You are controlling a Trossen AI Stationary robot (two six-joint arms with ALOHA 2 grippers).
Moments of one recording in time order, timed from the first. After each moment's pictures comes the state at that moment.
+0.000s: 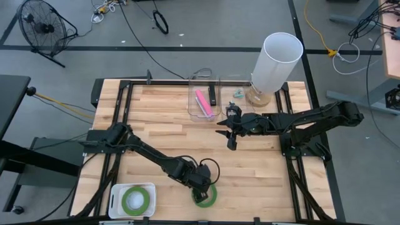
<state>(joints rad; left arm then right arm) -0.46 2.09 1.57 -0.55 -0.06 -0.90 0.09 1.26 0.84 -0.08 0.25 0.09</state>
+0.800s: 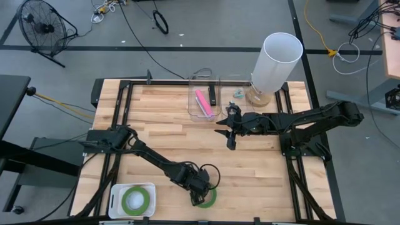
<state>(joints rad) -0.46 2.18 1.57 -0.58 -0.06 -0.85 0.09 1.26 0.84 -0.04 0.25 0.10</state>
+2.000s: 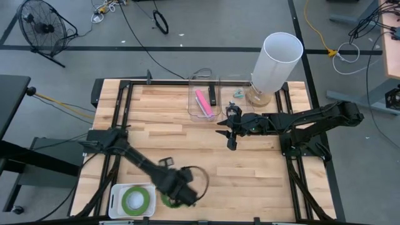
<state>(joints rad) -0.58 2.11 2.03 -1.51 -0.09 -0.87 0.09 1.26 0.84 -0.09 0.25 0.10</state>
